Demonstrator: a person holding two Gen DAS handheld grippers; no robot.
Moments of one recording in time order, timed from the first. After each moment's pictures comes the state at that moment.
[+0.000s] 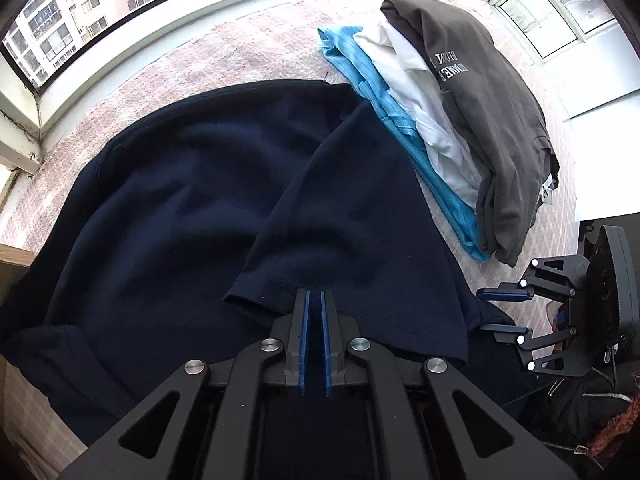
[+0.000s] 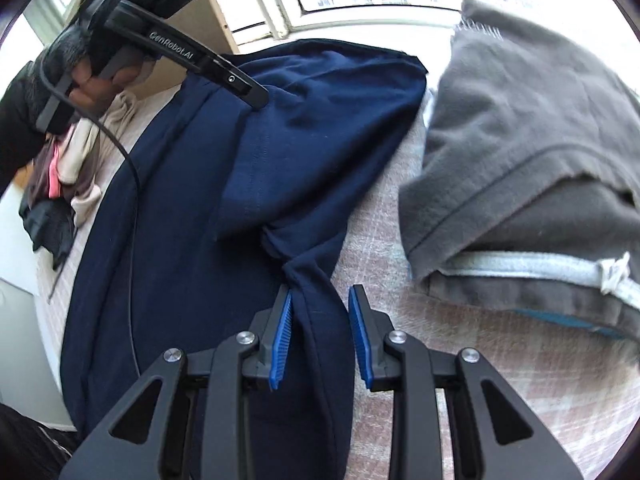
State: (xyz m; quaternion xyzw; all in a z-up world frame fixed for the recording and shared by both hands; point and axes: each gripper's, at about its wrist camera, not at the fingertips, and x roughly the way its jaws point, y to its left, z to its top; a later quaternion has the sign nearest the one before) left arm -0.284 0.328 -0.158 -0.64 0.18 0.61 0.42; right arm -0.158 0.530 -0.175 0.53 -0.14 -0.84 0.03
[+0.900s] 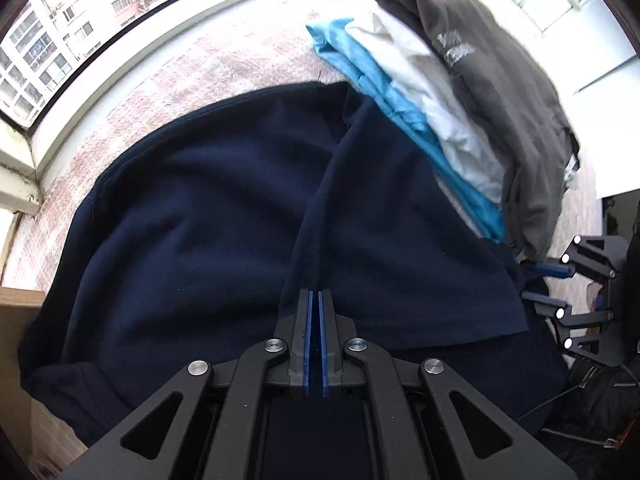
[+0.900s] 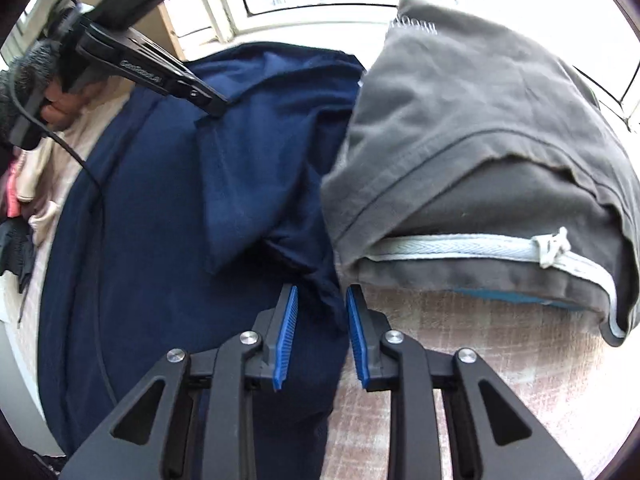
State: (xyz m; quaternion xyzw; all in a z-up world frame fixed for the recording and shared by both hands) left arm -0.287 0.347 -0.162 -0.61 0.26 0.61 0.43; right arm -0.150 0.542 -0.170 0.54 -0.11 -0.83 -0.06
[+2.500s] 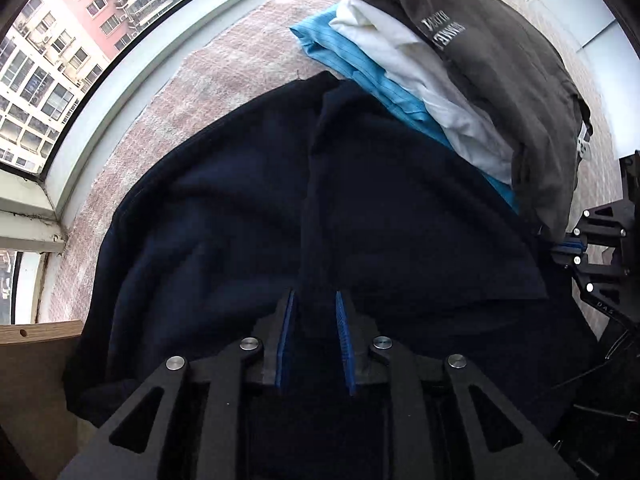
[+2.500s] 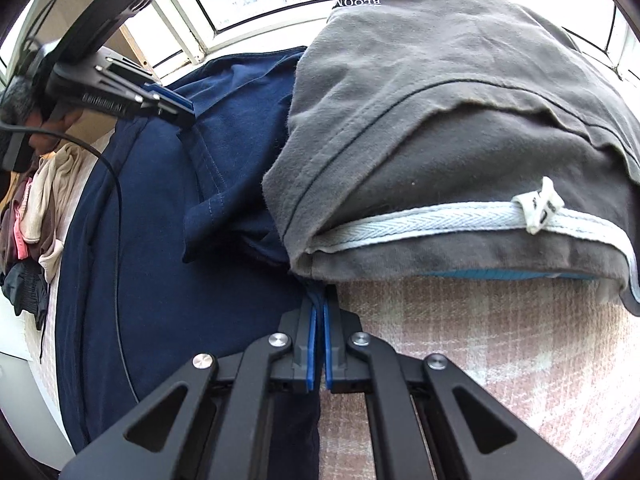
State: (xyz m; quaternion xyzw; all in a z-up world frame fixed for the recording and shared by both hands) left arm -0.292 0.359 -0.130 -0.57 0.36 0.59 0.44; right arm -0.133 0.565 -0.175 0.52 -0.19 -0.83 -0.07
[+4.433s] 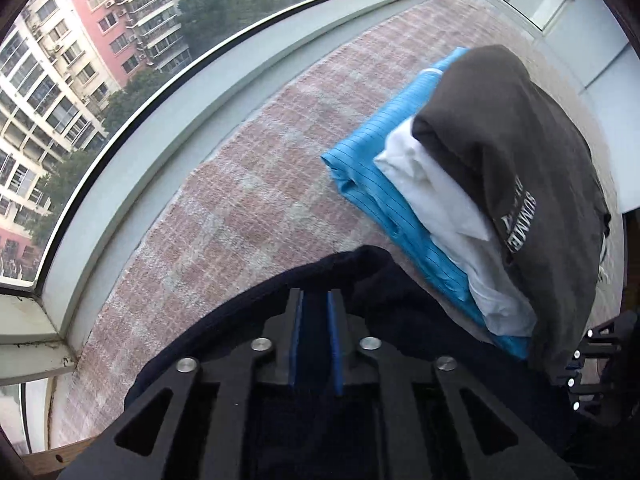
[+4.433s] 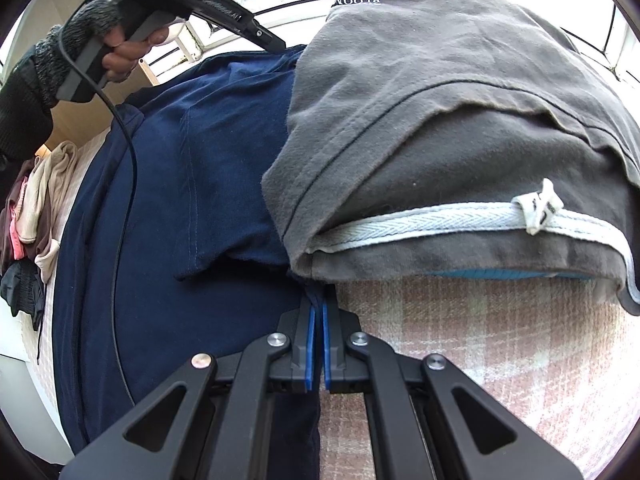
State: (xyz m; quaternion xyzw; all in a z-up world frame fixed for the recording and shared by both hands) left arm -0.247 0.498 -0.128 -0.54 0.31 0.64 0.46; right arm -0.136 0.562 -0.176 0.53 -0.18 -0.82 -0.09
